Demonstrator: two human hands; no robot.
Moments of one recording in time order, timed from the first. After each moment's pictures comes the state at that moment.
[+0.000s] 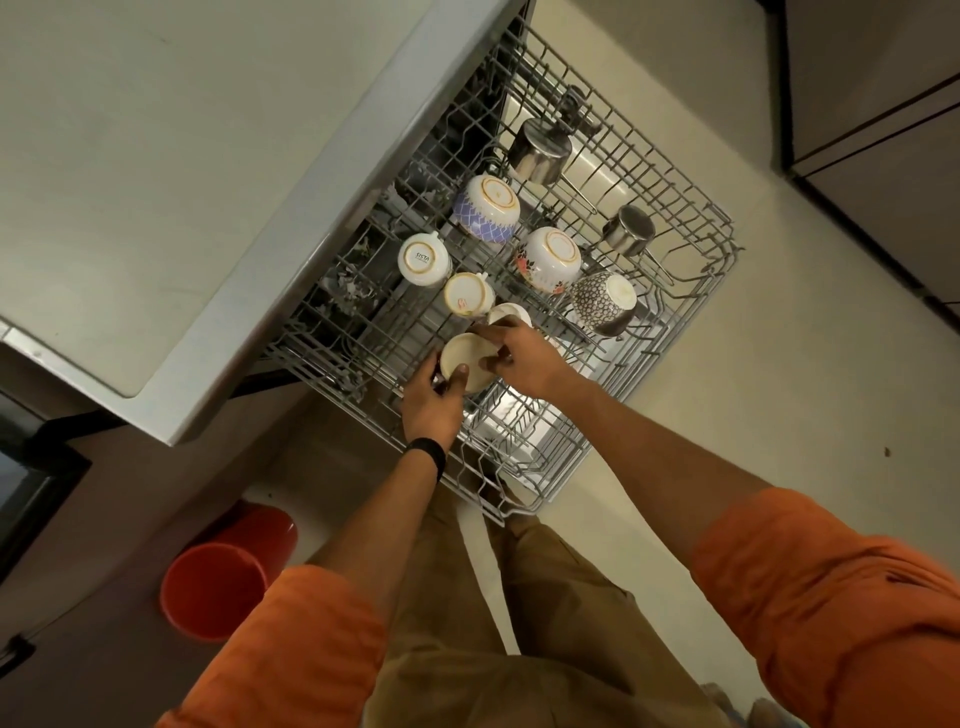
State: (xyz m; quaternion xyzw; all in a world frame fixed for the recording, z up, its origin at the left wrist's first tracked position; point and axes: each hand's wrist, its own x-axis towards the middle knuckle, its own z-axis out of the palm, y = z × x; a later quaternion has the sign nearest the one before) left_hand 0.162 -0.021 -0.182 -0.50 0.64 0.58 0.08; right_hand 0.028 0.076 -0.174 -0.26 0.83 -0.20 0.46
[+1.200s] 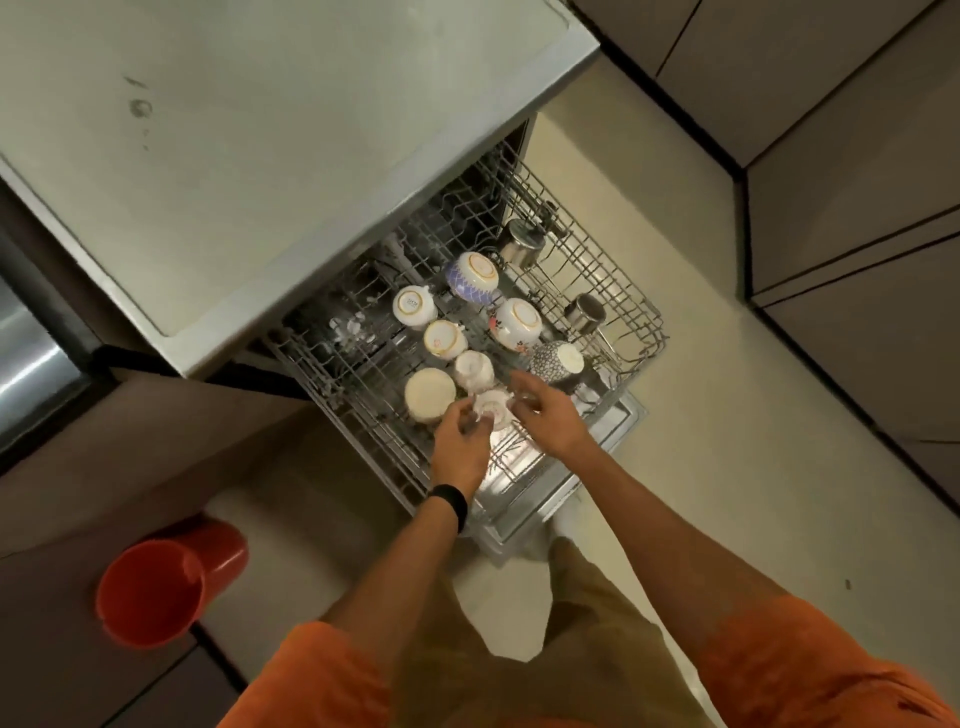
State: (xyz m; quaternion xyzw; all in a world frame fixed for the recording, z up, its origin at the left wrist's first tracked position) left_hand 0.136 0.092 -0.091 -0.54 0.54 0.65 0.00; right_hand 0.015 0.177 -0.096 -0.17 0.83 -0.34 0.41
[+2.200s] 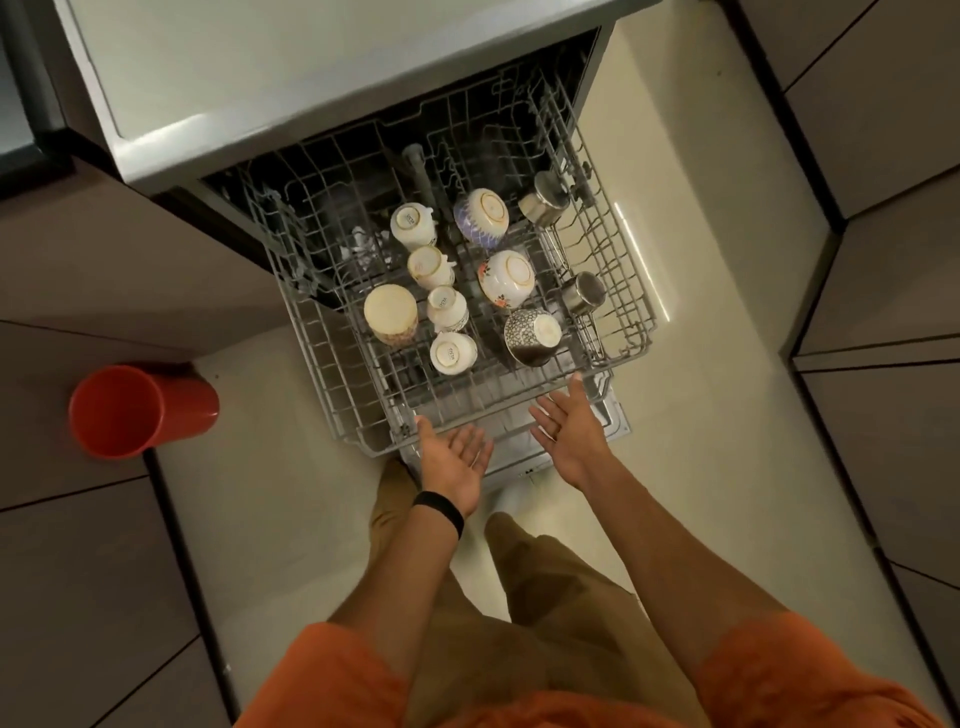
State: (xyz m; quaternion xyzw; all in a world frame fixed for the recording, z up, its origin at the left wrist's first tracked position) left_hand 0.107 0.244 -0.109 -0.62 -0.07 0.74 -0.22; right_hand -0.047 0.300 -0.124 0.19 0.62 -0.49 0.59
